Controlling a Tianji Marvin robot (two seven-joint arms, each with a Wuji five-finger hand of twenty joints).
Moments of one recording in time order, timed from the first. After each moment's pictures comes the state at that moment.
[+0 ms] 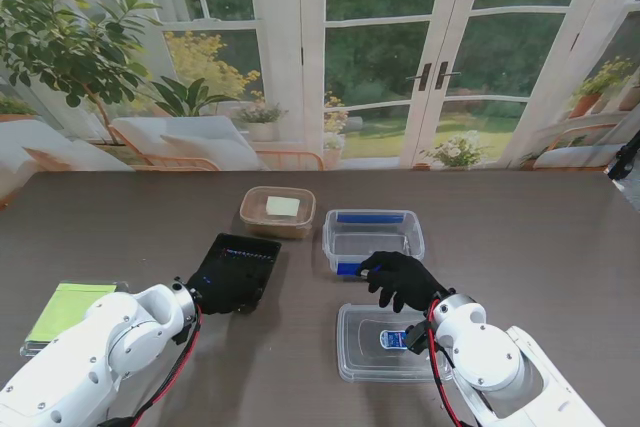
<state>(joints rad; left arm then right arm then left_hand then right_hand) 1.43 -0.99 -1.11 -1.46 1.09 -0.32 -0.16 -1.61 -1.12 1.21 -1.68 -0.22 0.07 0.09 1.18 -0.39 0.37 -0.07 0.65 0.21 0.83 0.43 1.02 0.21 0.28 1.16 0.78 0.28 0.76 0.80 0.36 0.24 1.13 0.64 0.18 -0.42 1.16 -0.04 0.67 0.11 0.66 0.23 0.92 0.22 0.65 0.54 0.96 0.33 0.69 0.54 0.73 0.47 1.24 0.63</state>
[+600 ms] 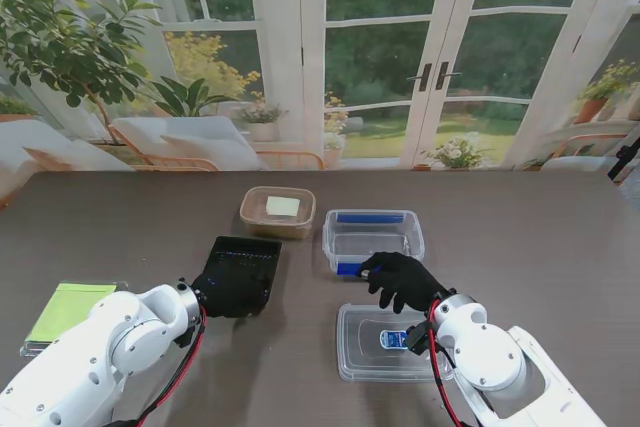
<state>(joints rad) 1.44 -1.00 -1.11 -1.51 1.06 -0.31 -0.25 -1.62 -1.12 1.22 -1.69 -0.22 0.07 0.10 1.13 -0.33 0.24 -0.07 0.62 0.25 0.67 0.47 0.88 0.26 0.36 0.81 0.68 0.30 0.70 0.76 0.26 0.26 1.10 0.66 0.18 -0.40 1.16 -0.04 0.67 0.12 0.66 0.23 0.92 0.22 0.65 0.54 0.96 0.33 0.69 0.54 0.73 0.47 1.23 0.63</state>
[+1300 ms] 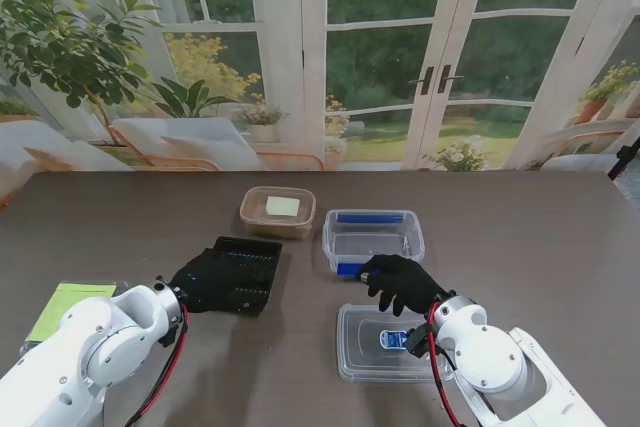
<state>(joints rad) 1.59 -1.01 -1.29 -1.68 1.12 -0.30 -0.25 -1.63 -1.12 1.22 -1.70 -0.21 0.07 0.11 1.00 -0.09 0.05 -0.04 0.62 0.29 0.18 0.31 0.77 0.29 0.19 0.53 0.57 0.33 0.43 0.60 0.15 0.27 0.89 0.61 0.18 -0.40 1.16 -0.04 0.67 0.12 0.66 0.23 0.92 0.22 0.65 0.54 0.96 0.33 0.69 0.54 0.73 0.47 1.23 0.63</state>
